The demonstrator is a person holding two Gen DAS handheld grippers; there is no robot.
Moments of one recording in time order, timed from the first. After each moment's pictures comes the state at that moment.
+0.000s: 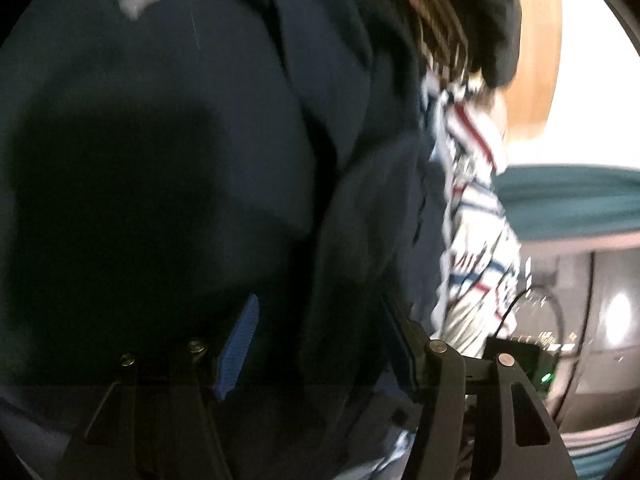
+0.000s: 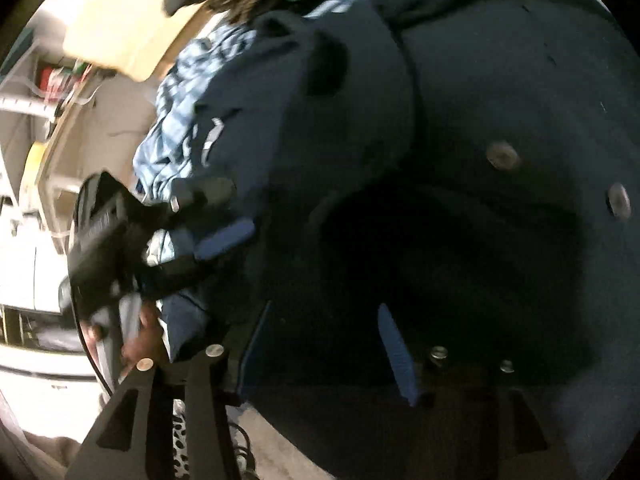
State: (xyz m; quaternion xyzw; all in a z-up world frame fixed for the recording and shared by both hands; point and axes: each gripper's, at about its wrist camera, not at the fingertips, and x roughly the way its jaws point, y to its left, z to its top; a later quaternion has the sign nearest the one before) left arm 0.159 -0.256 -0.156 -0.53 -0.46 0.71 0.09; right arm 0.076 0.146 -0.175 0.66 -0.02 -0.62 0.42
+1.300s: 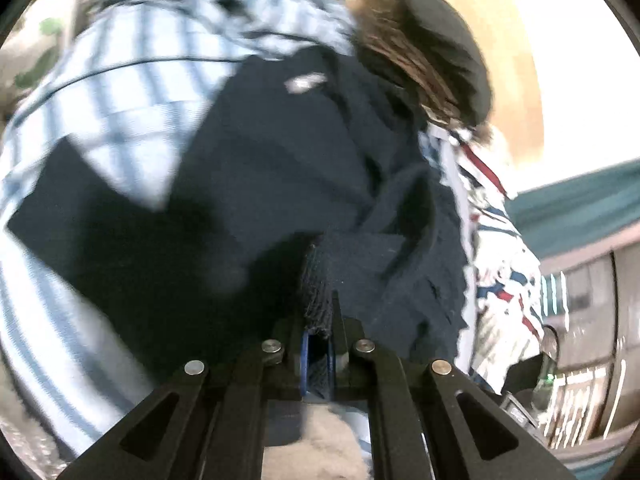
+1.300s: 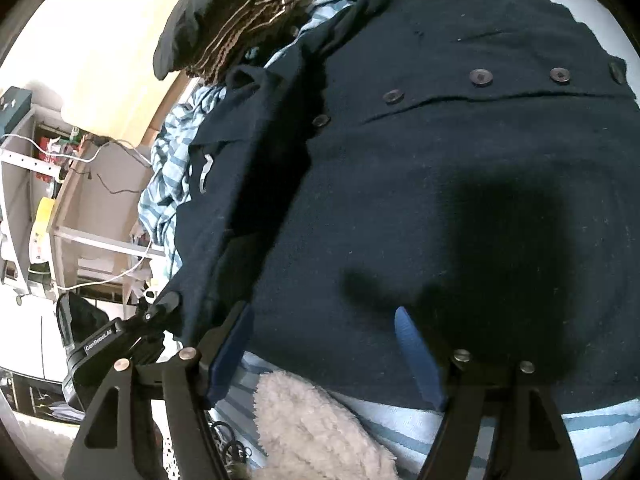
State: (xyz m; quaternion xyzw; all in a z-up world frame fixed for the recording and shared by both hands) left arm 0.312 -0.315 -0.122 -0.46 -0.45 0.77 -0.02; right arm 0.145 0.221 -0.147 0.62 -0.12 -0.69 0.35
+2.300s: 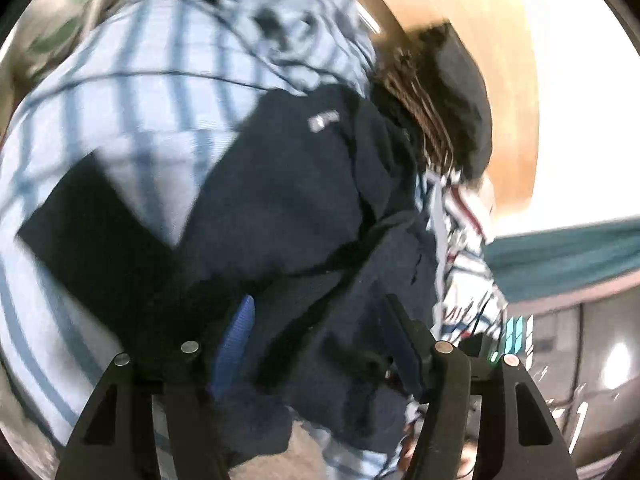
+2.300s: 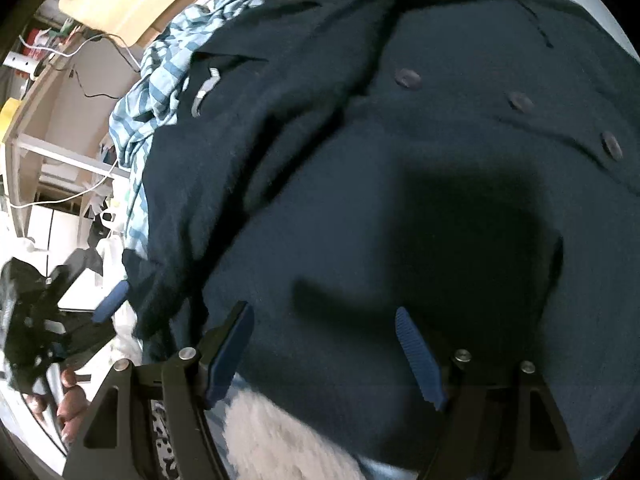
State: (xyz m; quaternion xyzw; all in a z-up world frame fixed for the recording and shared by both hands) left arm 0.293 -0.336 -0.103 -0.43 -0.50 0.75 -0.01; right arm 0.127 0.111 -0.169 0.65 0.06 -0.66 0.38
